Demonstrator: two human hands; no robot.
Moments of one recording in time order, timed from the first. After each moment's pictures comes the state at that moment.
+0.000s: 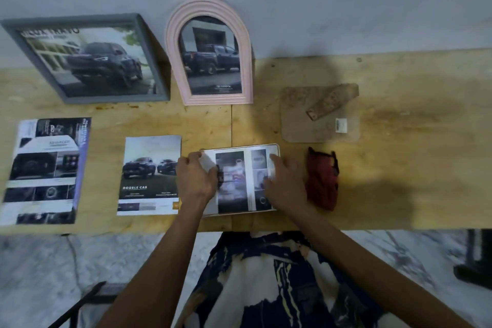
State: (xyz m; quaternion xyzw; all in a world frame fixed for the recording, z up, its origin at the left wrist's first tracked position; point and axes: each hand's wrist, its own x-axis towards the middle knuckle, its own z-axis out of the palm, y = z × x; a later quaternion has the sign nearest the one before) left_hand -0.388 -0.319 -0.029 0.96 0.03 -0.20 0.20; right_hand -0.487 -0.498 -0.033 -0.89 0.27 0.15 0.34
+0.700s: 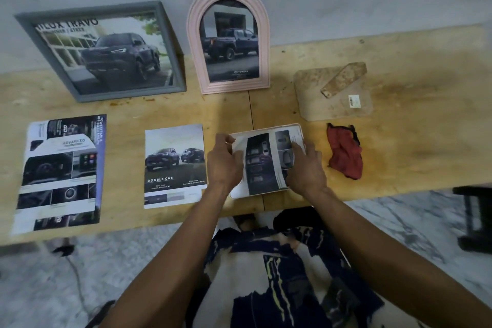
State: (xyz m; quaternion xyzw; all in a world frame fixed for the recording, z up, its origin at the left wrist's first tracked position) left_hand -0.388 -0.284 -0.021 0.89 -0.04 -0.22 0.39; right_hand -0.495 -0.444 -0.040 -0.89 0.35 0.16 0.25
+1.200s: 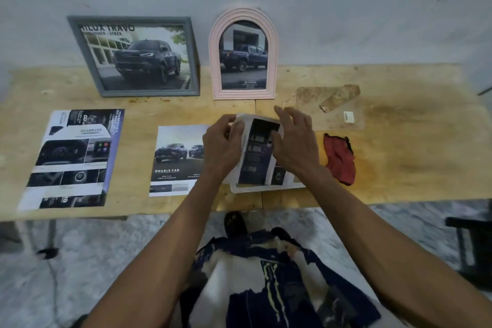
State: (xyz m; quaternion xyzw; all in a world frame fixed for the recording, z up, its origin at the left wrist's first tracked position) left_hand -0.387 -0.264 0.032 0.84 -0.13 -0.06 0.52; right_hand -0.460 -0.417 0.038 -0.95 0.20 -0.07 0.21
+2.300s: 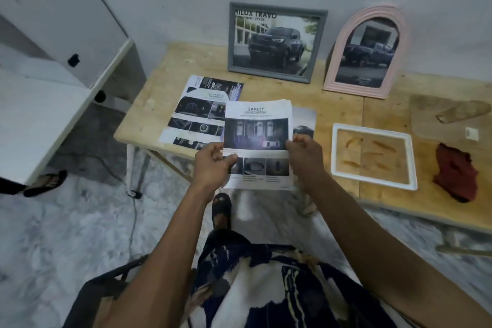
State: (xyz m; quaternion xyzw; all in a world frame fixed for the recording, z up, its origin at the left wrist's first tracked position) left_hand -0.461 0.023 0.035 0.79 0.17 -0.12 0.58; right_hand -0.473 -0.178 0.041 -0.70 0.34 0.01 0.62
